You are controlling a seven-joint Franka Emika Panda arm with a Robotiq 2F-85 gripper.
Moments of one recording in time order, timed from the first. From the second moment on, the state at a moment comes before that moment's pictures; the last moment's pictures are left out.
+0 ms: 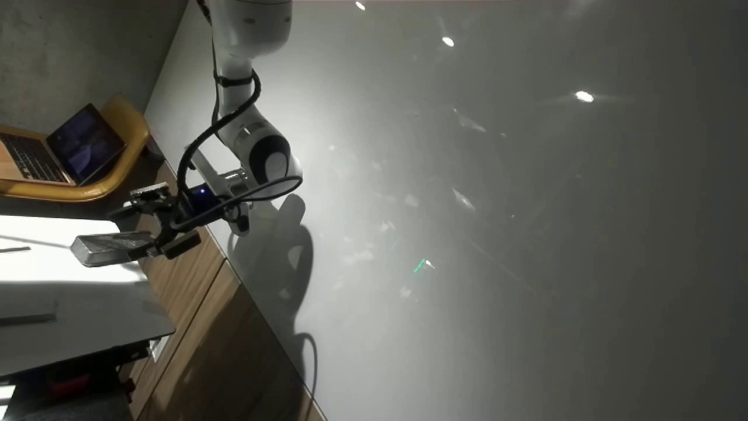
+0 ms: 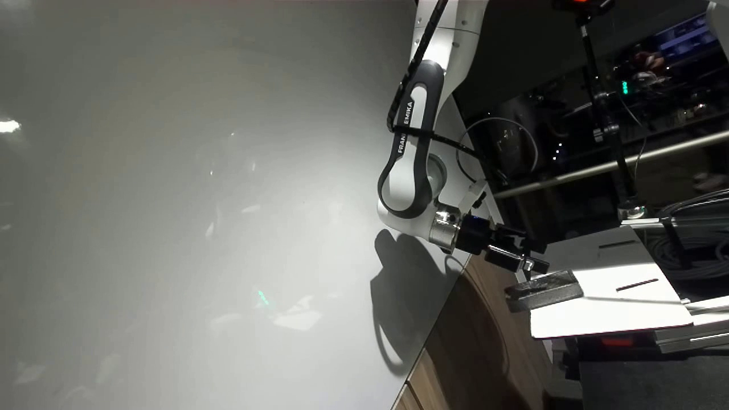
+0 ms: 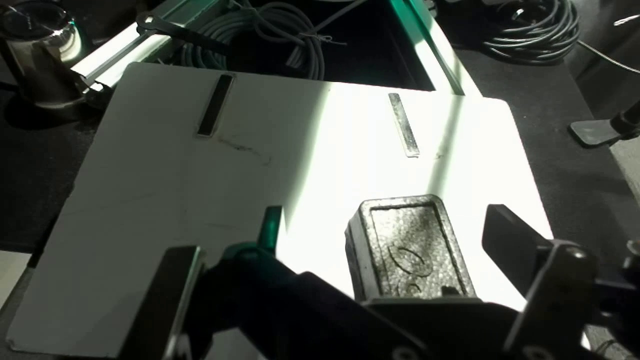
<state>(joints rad) 0.07 0.54 0.04 -2.00 0.02 1.59 -0.08</state>
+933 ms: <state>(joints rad) 0.14 0.22 0.05 -2.06 -0.18 1.65 0.01</state>
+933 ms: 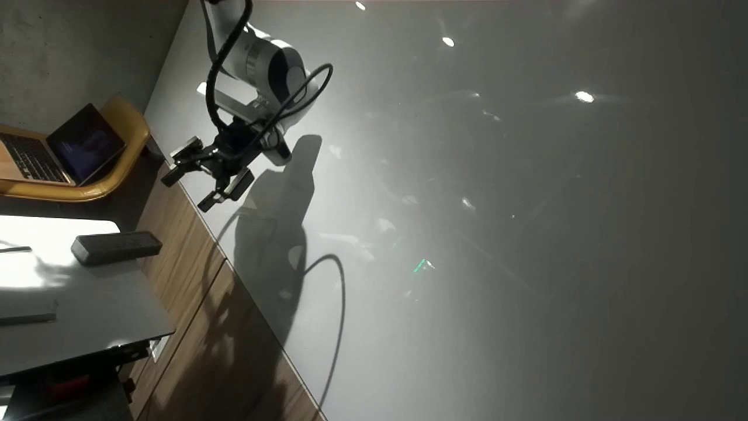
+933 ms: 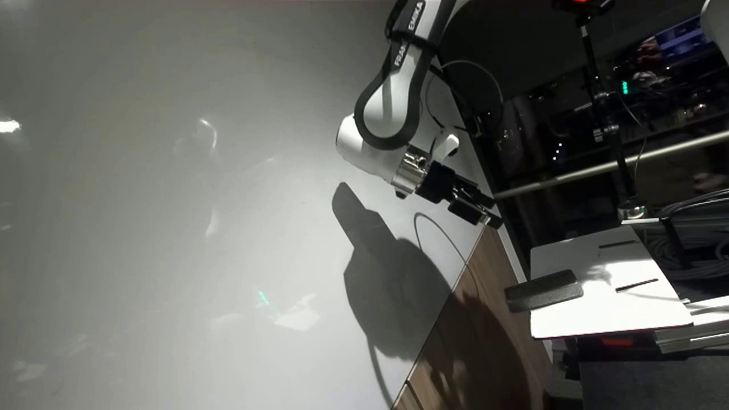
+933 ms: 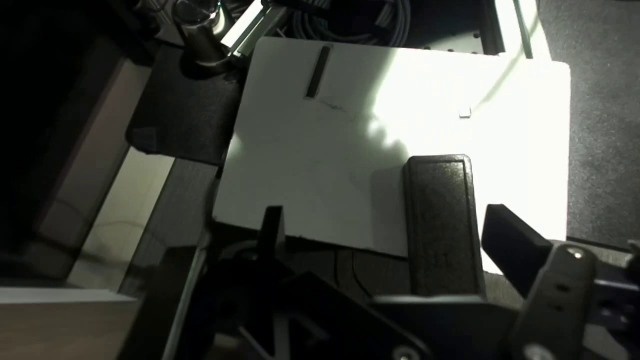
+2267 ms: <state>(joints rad) 0.08 -0.30 0.07 -2.23 -0.15 1.99 0.23</state>
